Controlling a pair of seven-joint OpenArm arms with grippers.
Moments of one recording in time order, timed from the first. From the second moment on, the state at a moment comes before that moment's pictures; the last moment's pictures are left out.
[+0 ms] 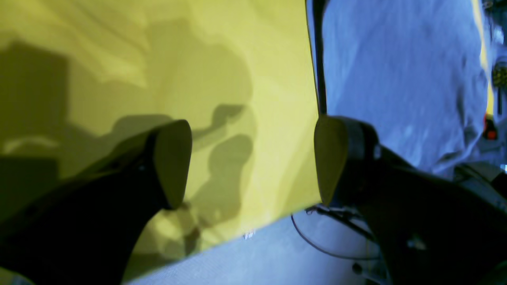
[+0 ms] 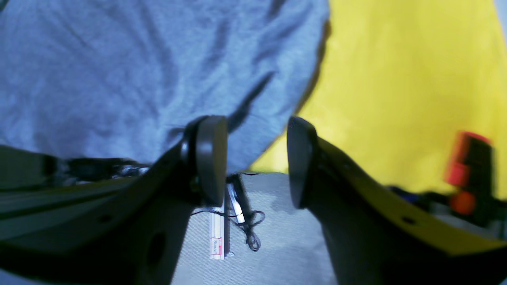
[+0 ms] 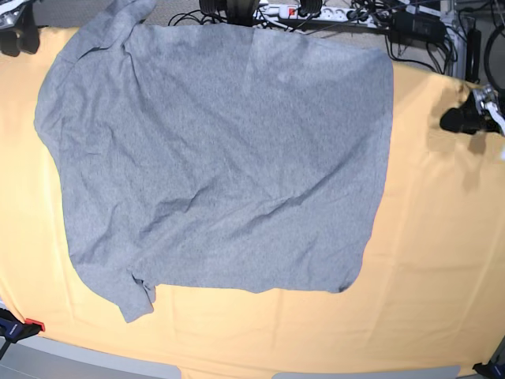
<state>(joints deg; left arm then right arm) 14.2 -44.9 -31.7 73.9 -87.3 -43.0 81.2 -43.2 9.2 73.4 125.7 77.2 41.8 -82.8</state>
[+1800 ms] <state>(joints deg) 5.0 -37.1 -31.7 88.1 -82.1 -42.3 72.3 -22.9 16.5 57.0 107.3 59.4 41.6 -70.1</state>
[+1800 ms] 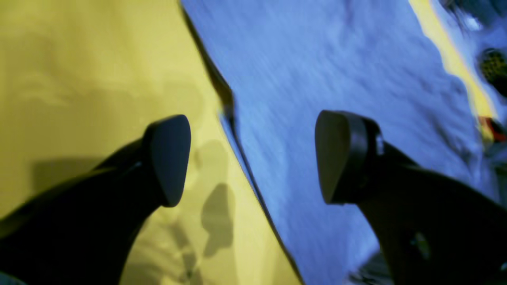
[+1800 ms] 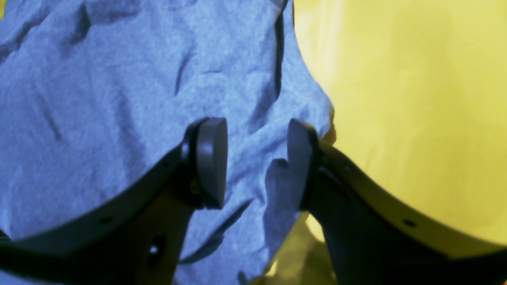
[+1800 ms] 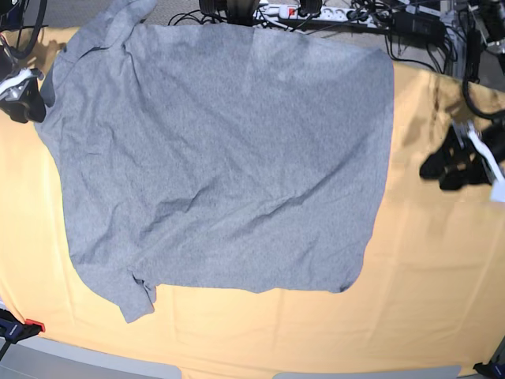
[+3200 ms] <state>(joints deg) -34.0 -17.9 -11.1 36.7 -47.4 -40.6 43.6 -21.2 16.5 56.9 107.3 63.5 41.6 -72.3</state>
